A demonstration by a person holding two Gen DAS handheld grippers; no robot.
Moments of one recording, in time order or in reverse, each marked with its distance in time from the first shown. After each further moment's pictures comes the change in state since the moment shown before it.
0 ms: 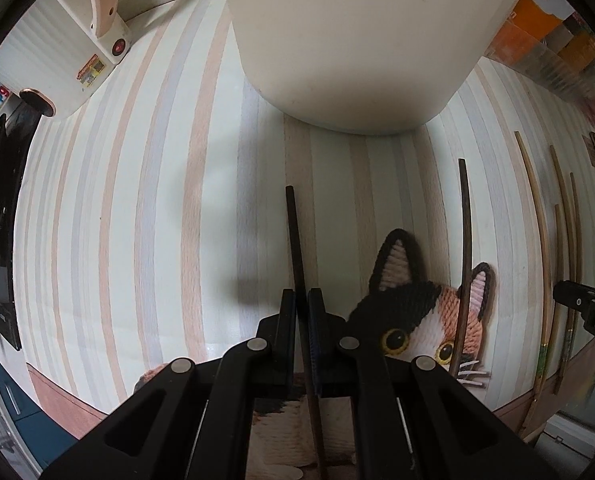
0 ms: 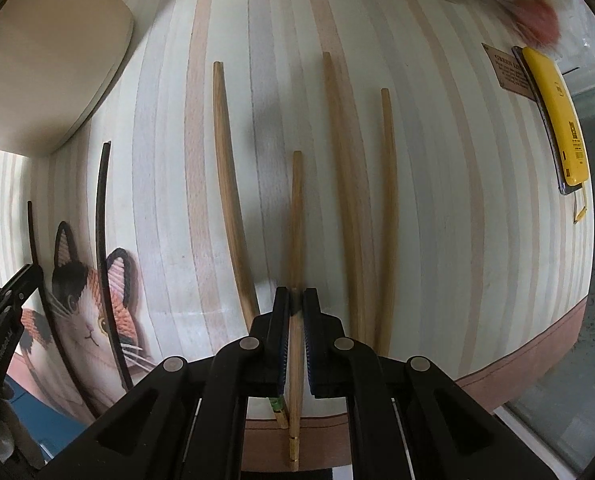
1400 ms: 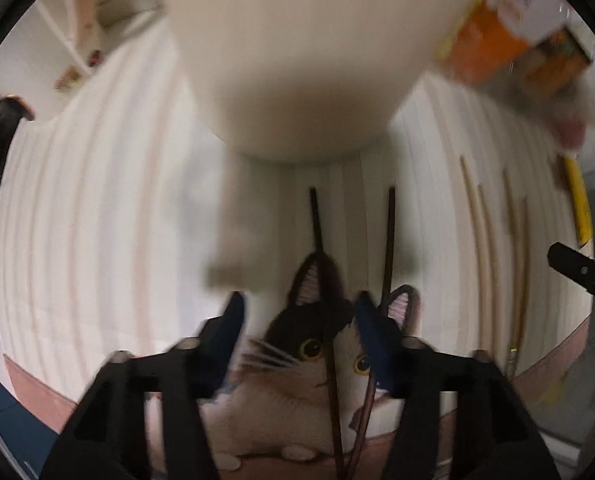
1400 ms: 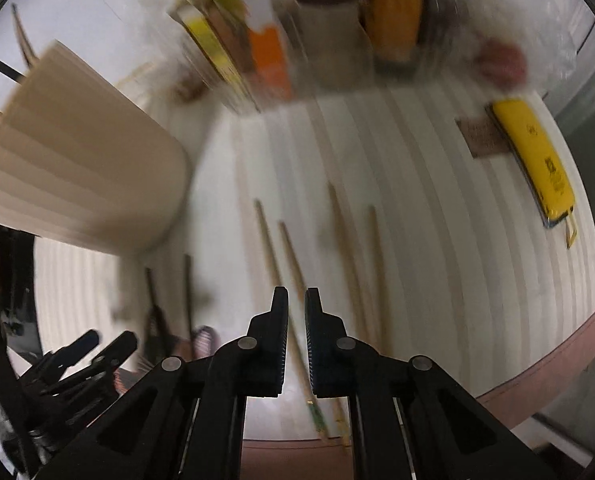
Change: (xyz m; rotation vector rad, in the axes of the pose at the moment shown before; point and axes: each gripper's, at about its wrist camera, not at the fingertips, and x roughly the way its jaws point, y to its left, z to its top) left arm -0.014 -0.043 0.006 -0.026 0.009 -0.103; right arm -0.077 -0.041 -0.003 0.094 -0.251 0.191
